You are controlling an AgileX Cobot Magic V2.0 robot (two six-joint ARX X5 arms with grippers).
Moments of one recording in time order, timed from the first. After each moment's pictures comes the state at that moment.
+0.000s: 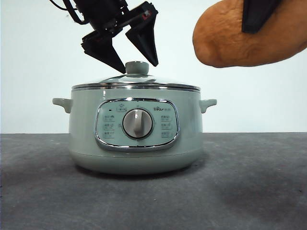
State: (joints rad) left arm -0.56 1.65 1.47 -0.59 0.13 0.14; right arm 1.01 1.16 1.12 -1.15 -0.01 0.10
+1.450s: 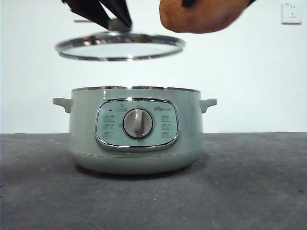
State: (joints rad) left arm -0.47 1.48 1.49 -0.60 0.12 0.17; right arm 0.93 1.25 1.29 -1.02 0.08 0.17
